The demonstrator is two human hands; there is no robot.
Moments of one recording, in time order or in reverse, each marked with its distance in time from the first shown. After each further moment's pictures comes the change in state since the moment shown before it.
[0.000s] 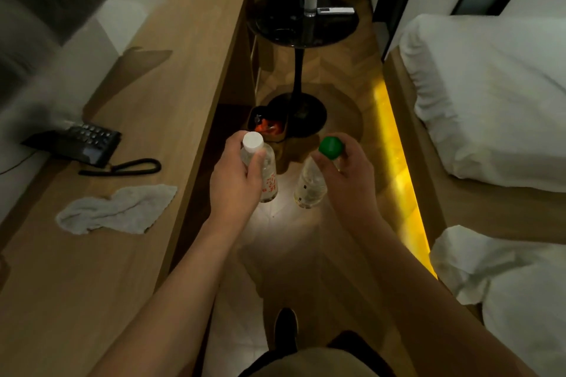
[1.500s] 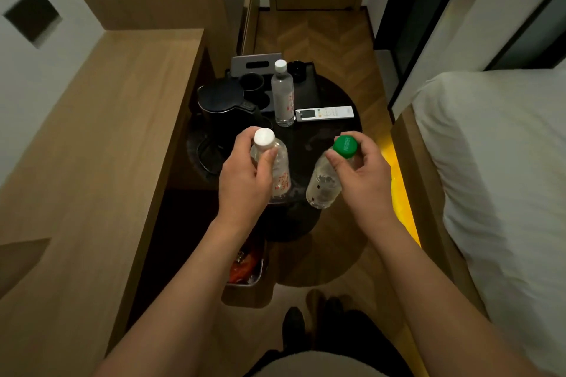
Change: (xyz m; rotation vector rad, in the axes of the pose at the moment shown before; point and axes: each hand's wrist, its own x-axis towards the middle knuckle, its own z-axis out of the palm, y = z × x) left_hand 0.730 -0.010 0.360 -0.047 -0.088 0.047; right_hand 0.787 0.183 0.046 0.030 0.060 0.146
